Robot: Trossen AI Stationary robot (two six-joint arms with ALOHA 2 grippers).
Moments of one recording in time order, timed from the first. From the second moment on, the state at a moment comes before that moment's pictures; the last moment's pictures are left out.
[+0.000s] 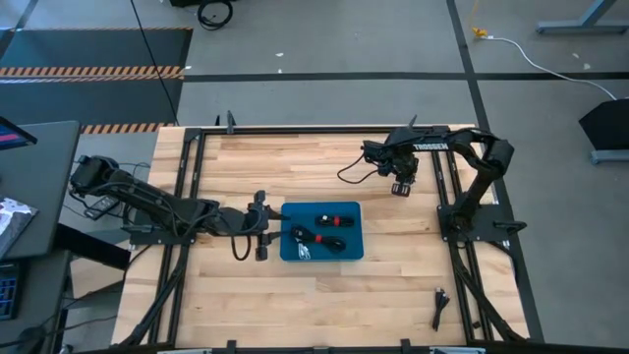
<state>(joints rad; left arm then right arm) -0.31 1.19 0.58 0.25 -0.41 -0.06 -0.56 1.70 1.01 -1.20 0.34 -0.10</state>
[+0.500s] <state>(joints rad) -0.30 1.19 0.58 0.25 -0.43 -0.04 -0.51 1.69 1.04 -1.22 0.35 -0.07</state>
